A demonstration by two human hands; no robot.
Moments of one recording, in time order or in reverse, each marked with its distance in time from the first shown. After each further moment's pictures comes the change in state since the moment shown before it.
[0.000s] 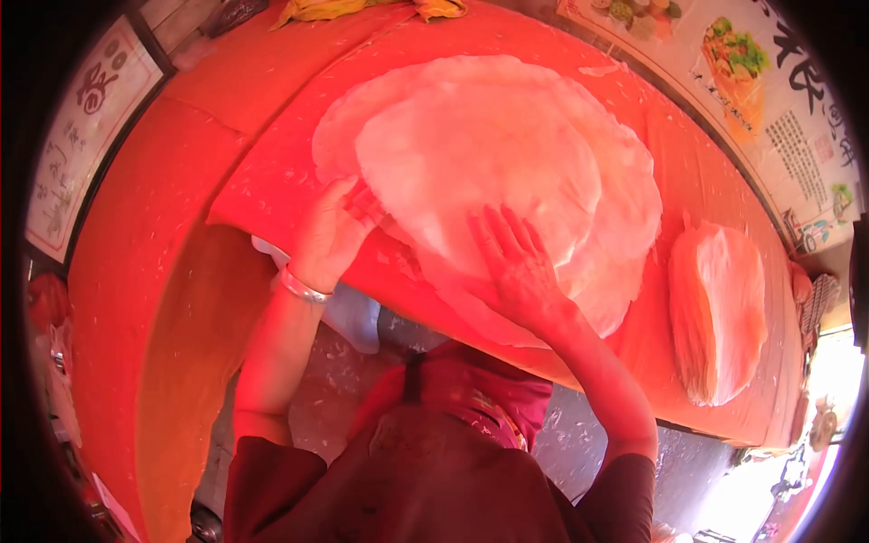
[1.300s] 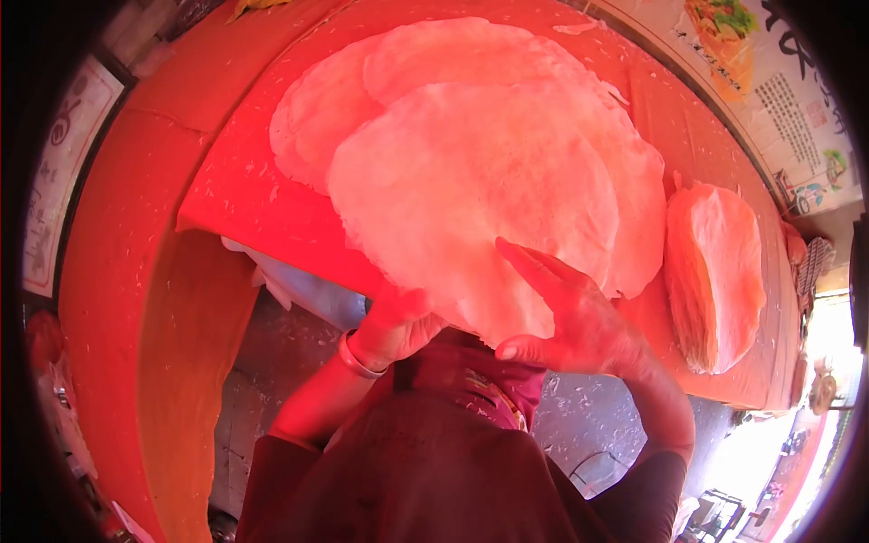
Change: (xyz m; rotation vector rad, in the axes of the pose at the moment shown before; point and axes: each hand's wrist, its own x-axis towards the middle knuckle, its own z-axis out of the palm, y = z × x) left_hand -0.081 -0.101 0.030 -0.162 -0.606 -0.277; right_hand -0.040 -0.003 -0.099 0.612 -0.321 0.198
